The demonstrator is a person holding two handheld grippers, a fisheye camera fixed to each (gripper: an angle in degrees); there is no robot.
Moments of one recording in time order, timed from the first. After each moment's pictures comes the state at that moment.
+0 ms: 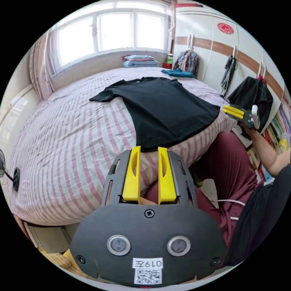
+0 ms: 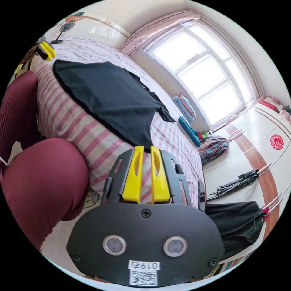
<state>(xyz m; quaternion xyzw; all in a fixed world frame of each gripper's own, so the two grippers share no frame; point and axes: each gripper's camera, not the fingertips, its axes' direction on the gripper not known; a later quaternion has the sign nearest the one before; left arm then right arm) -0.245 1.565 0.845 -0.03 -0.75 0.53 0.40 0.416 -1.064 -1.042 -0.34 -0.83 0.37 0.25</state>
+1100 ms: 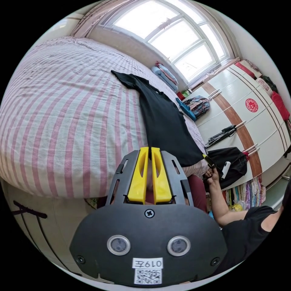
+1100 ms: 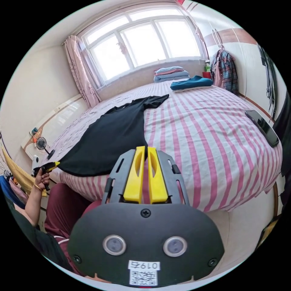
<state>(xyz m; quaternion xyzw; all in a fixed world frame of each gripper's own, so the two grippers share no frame) -0.129 1.464 0.655 0.10 -0.62 0.43 0.65 0.267 -0.870 -1.216 -0.54 -0.62 0.55 -0.16</state>
